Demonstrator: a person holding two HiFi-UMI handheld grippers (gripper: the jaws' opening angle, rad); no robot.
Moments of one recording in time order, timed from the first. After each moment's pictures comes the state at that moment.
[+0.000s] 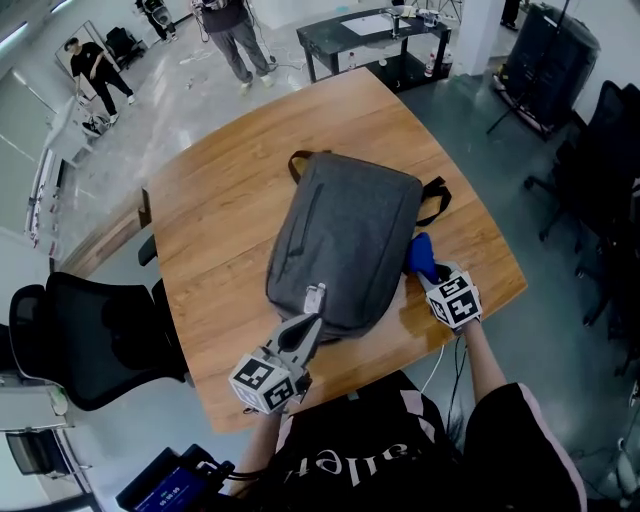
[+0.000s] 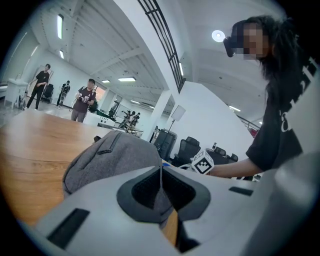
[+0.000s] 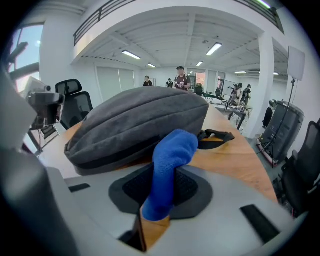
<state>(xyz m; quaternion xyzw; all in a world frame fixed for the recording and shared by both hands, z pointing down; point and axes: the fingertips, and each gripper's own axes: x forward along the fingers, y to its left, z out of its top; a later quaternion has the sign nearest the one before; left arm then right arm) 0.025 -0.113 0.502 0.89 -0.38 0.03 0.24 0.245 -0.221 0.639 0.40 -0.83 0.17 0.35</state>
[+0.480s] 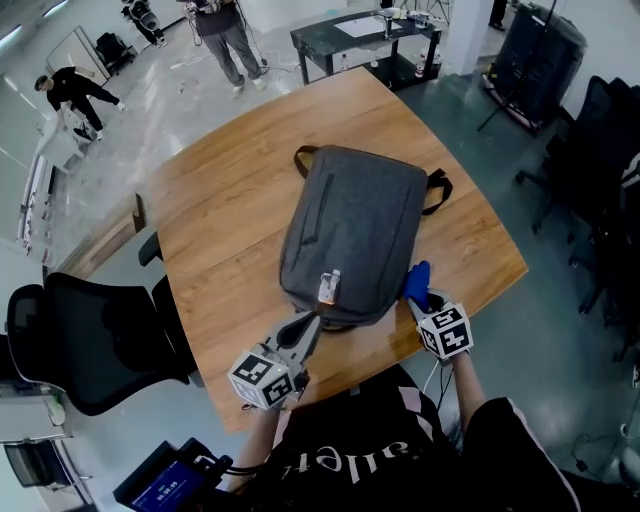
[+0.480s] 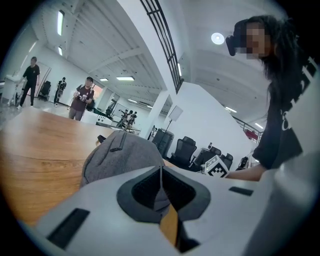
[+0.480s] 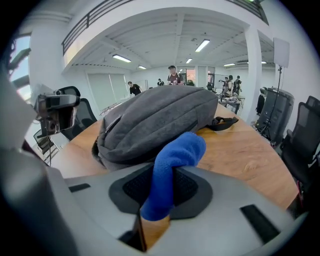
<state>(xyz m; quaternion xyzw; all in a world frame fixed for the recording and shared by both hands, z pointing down) -0.022 -0.086 0.500 0.90 -0.36 0.03 0.25 0.182 -0.118 0.632 0.43 -0.81 0.23 0.33</state>
